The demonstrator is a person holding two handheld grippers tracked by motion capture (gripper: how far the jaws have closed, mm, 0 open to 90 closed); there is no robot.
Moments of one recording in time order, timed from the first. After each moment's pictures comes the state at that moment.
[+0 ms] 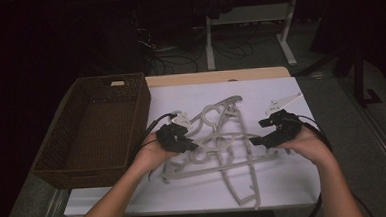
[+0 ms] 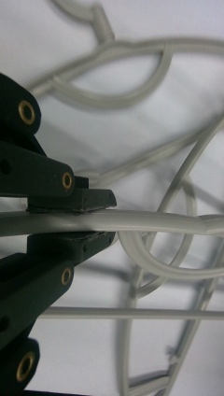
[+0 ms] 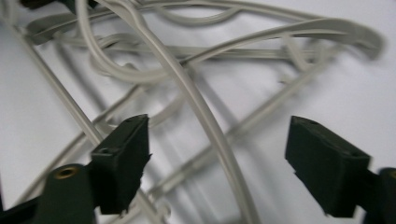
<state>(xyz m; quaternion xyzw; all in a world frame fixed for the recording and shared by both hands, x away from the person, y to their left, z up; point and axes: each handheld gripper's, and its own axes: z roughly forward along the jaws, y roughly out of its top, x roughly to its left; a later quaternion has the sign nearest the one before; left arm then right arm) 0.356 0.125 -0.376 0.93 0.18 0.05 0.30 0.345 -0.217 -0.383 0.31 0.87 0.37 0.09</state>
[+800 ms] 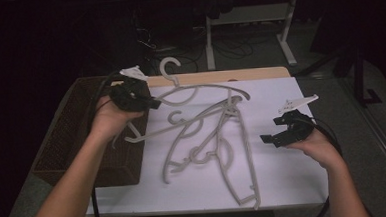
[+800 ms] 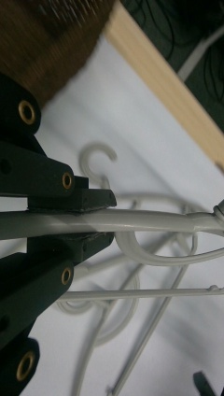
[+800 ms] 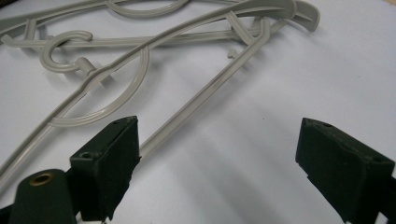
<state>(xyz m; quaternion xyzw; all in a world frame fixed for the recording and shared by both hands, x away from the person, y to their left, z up) 0.391 0.225 -0.261 0.88 0.28 0.14 0.34 0.343 -0.244 -0.395 0.37 0.85 0.37 0.12</state>
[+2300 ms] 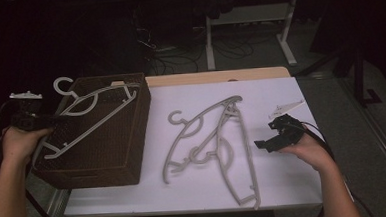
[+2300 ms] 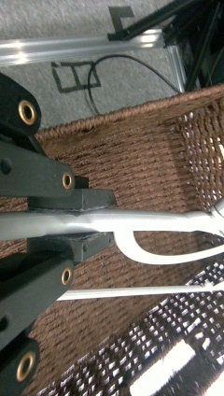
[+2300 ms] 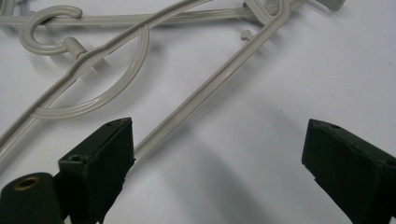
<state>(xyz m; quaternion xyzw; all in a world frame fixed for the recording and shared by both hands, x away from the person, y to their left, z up) 0.387 0.469 -0.322 0.78 0.51 0.19 0.32 0.345 -0.226 -0.411 0.37 0.86 0.34 0.11</state>
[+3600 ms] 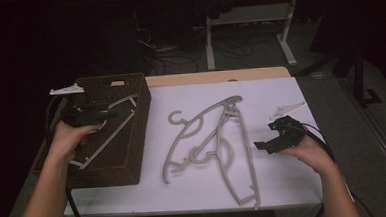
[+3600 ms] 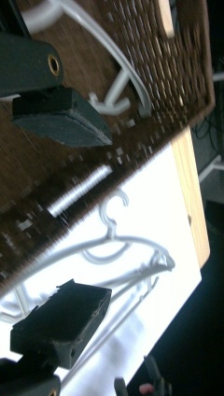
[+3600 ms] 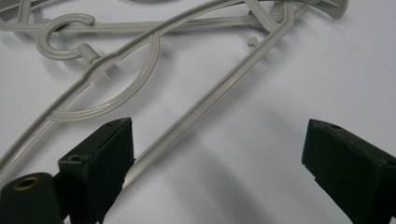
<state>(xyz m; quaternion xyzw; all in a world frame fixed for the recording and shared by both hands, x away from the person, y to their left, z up) 0.386 0.337 -0.317 0.77 0.40 0.09 0.48 0.337 -0.225 -0.407 0.36 0.85 0.35 0.12</state>
